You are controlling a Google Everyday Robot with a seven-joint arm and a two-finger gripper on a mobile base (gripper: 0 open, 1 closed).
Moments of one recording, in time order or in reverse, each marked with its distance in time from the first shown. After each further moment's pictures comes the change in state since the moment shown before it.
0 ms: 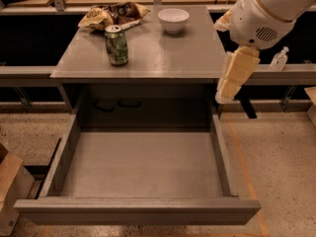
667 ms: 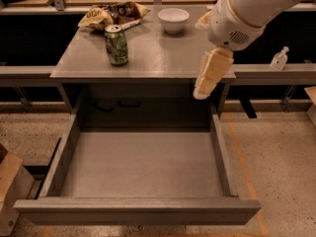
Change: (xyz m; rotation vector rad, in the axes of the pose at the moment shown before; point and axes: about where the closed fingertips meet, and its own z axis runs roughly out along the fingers) arm -0.027 -0.019 0.031 0.026 -0.070 -0.023
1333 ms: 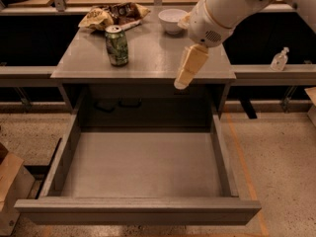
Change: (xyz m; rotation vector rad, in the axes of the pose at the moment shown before) arm -0.023 -0.044 0.051 -0.001 -0.091 -0.014
